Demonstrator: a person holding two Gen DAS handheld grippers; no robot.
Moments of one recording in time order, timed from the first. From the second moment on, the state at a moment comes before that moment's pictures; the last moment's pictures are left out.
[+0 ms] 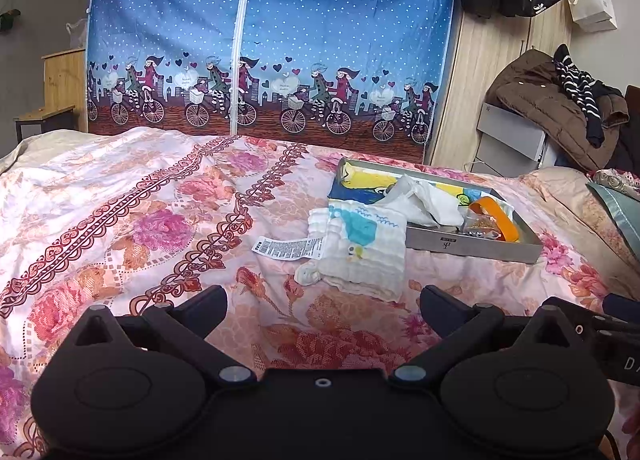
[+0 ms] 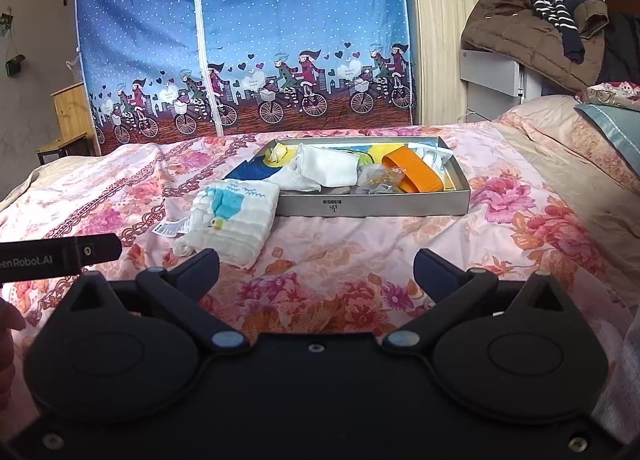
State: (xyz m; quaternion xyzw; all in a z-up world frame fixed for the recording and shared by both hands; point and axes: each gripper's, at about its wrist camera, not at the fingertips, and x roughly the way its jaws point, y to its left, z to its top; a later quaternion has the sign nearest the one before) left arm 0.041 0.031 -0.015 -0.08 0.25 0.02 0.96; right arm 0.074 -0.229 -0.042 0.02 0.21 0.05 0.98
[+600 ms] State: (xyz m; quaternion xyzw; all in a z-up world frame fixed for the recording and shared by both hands) left arm 0.090 0.024 -0.034 -0.04 0.23 0.05 0.97; right arm 0.132 -0.218 -0.056 -0.03 0.25 0.08 0.96
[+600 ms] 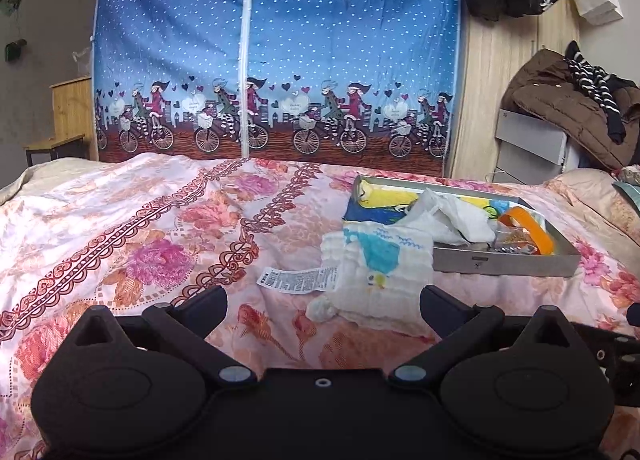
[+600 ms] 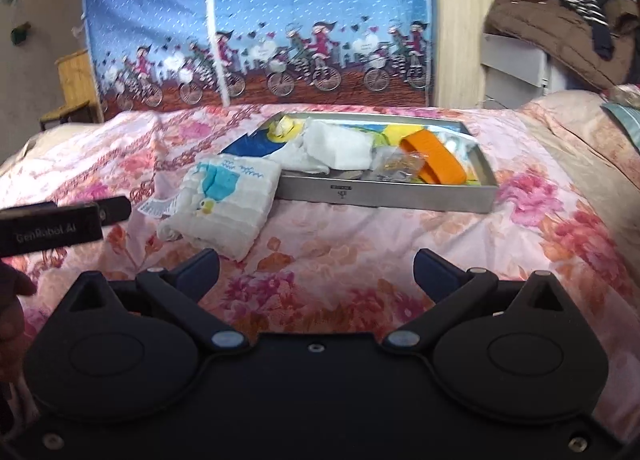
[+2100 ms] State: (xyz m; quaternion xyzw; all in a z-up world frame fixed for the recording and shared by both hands) left arm 0.143 0.082 -0.058 -0.16 0.28 0.13 0.94; right arm 0.198 -0.172 -0.089 -0.15 0.30 0.15 0.93
